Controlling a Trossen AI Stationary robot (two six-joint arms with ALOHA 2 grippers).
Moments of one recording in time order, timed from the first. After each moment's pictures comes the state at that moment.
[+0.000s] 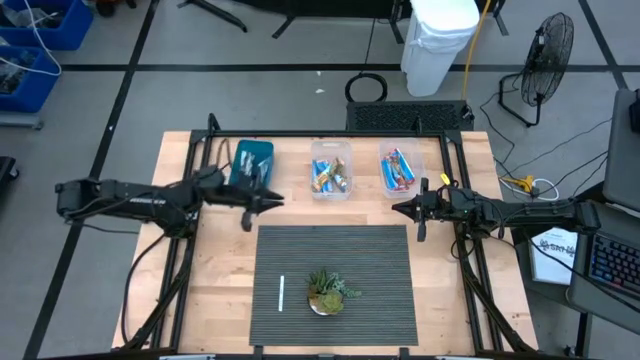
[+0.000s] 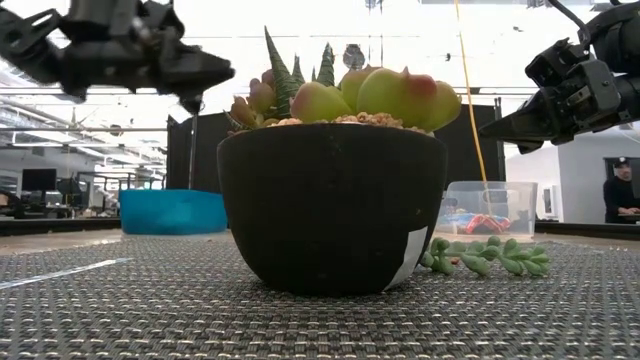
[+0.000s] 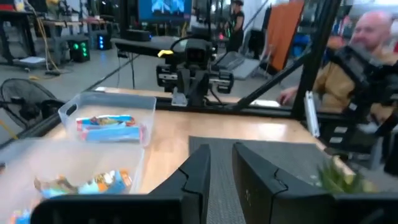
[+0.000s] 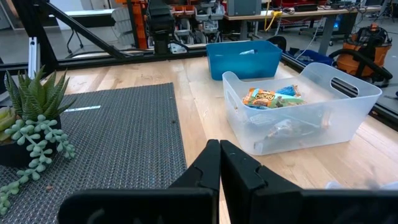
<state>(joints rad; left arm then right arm) 0.24 1.00 0.32 0.64 0.34 -0.08 -0.08 0.33 0.02 0.13 0.08 0.07</state>
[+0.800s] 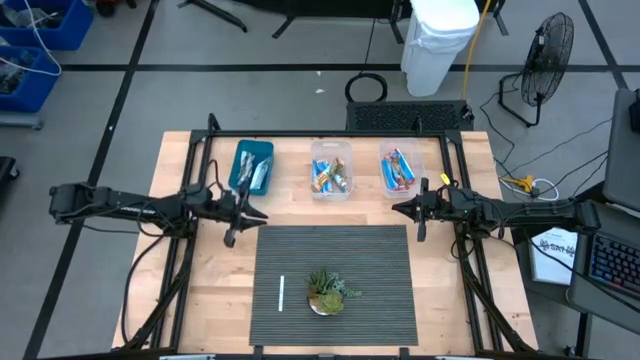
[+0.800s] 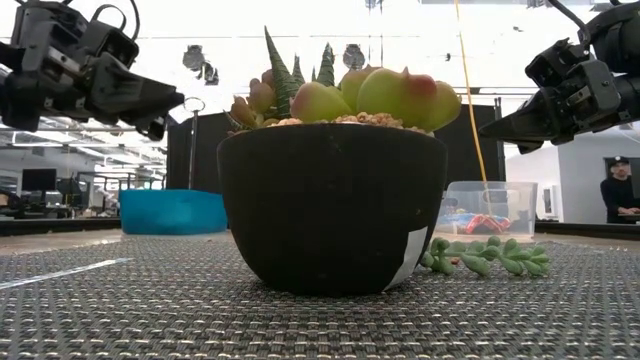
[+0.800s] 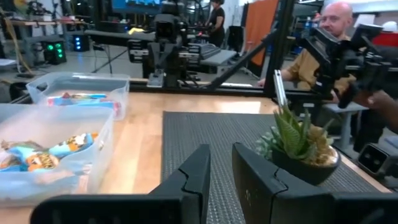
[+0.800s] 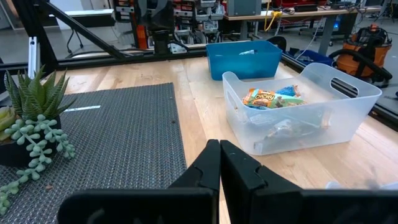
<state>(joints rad) 0.14 0.78 0.01 0.75 0.33 -0.08 -0.08 0.33 0.02 0.13 0.08 0.07</state>
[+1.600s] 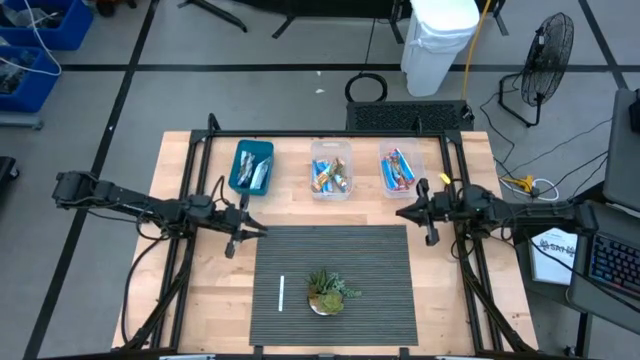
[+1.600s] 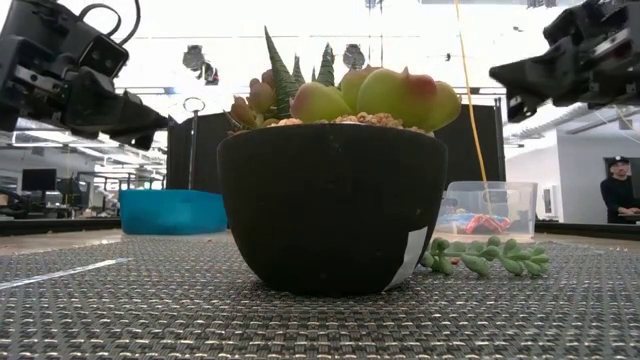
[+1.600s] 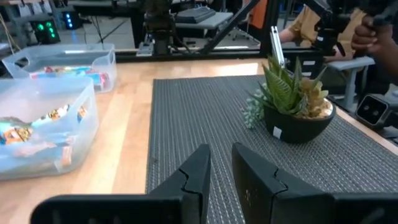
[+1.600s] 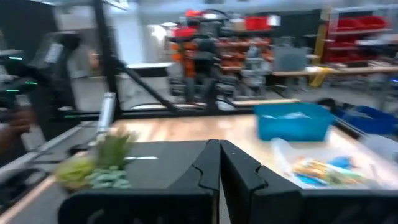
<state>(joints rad) -0.08 0.78 0.01 0.61 0.13 0.00 -0.08 0.28 0.02 0.33 -0.11 0.07</state>
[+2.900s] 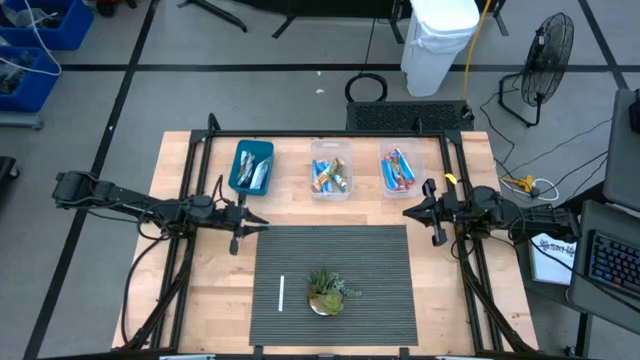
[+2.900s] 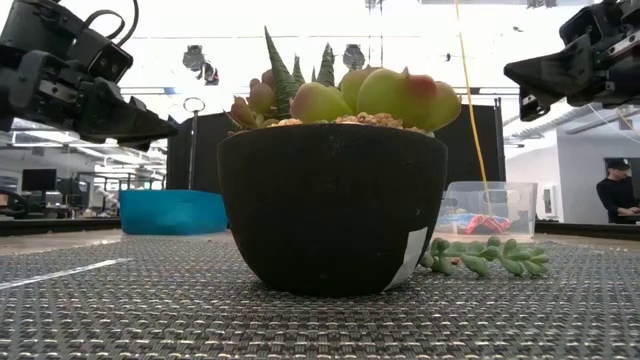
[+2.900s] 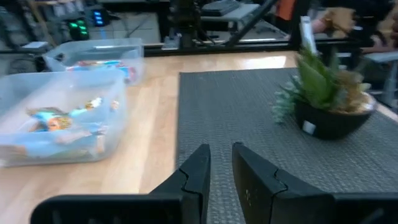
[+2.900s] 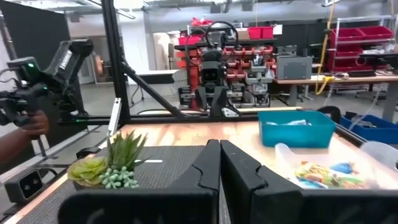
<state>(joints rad) -0.08 0.78 0.01 0.59 0.03 0.02 -0.08 0.00 0.01 0.08 -0.14 0.06</state>
